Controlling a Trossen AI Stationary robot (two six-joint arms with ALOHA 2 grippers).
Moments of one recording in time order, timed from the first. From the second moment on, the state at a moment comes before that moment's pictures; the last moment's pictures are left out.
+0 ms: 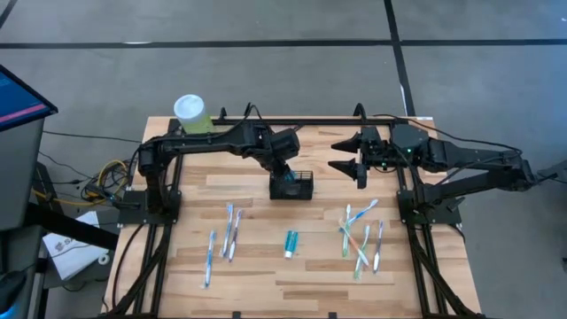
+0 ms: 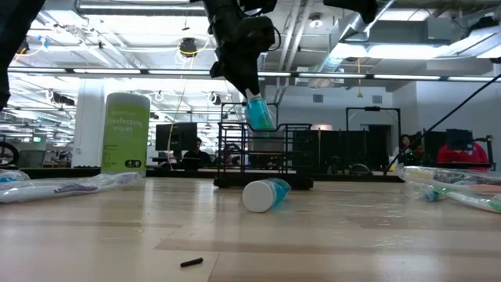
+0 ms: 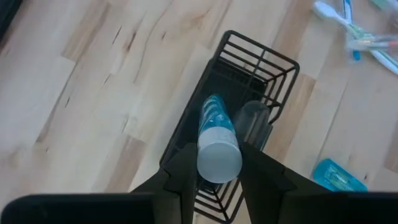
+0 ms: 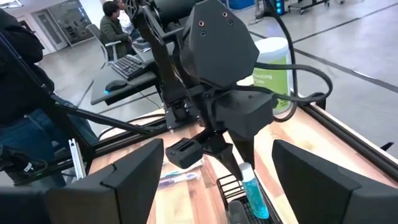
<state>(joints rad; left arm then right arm) 0.18 1.88 1.73 -0.98 -0.06 -0.26 -0.07 0.94 0.97 -0.25 0.08 0.31</state>
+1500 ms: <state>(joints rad) 0.16 2.01 1.76 -1.00 -0.11 -0.02 -0.09 0.94 0.97 -0.28 0.08 0.28</state>
